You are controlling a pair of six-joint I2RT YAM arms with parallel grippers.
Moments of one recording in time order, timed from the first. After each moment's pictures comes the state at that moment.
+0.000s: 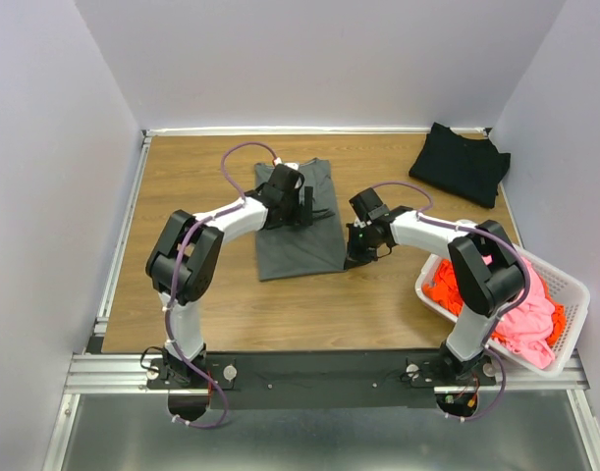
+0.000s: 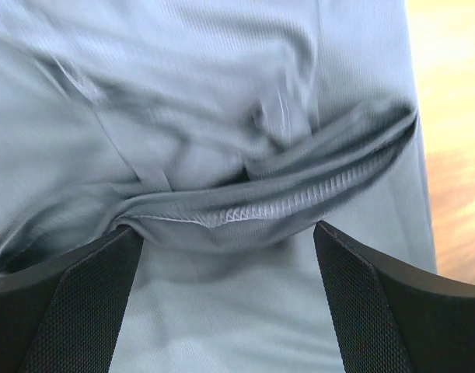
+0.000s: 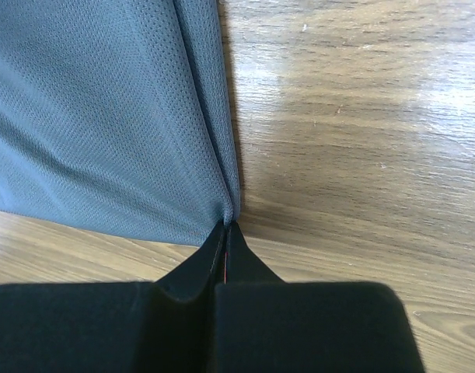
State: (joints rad) left arm -0.53 1.90 1.25 -0.21 -0.06 -0.42; right arm 0.54 1.78 1.05 -0.47 -0.17 0.59
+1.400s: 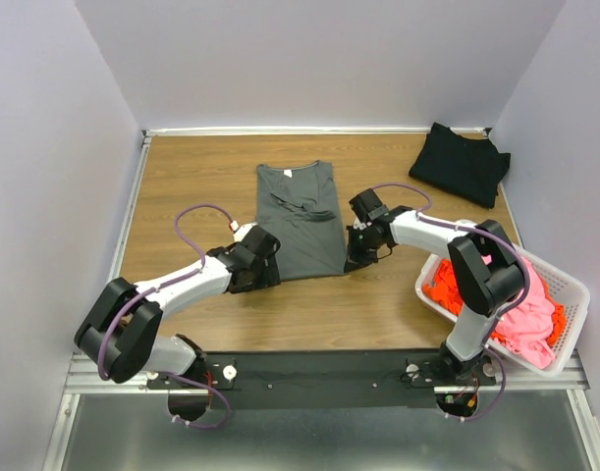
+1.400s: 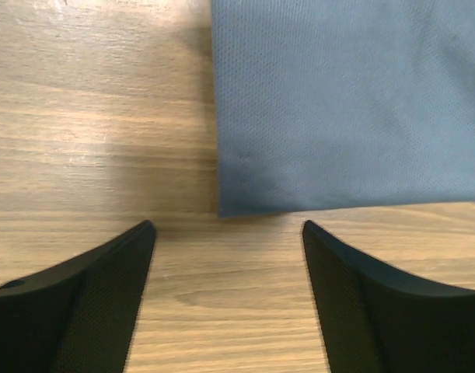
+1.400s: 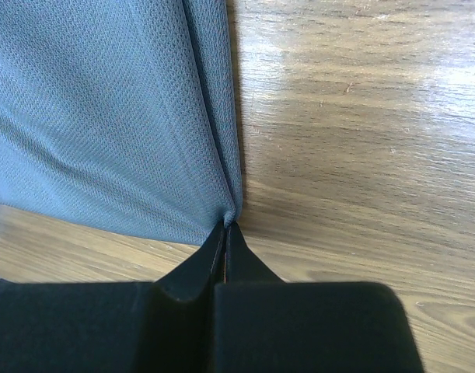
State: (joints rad) left arm -0.65 1.35 0.67 -0.45 -0.20 -0.78; right arm 0.54 1.78 1.06 -0.50 -0.20 0.57
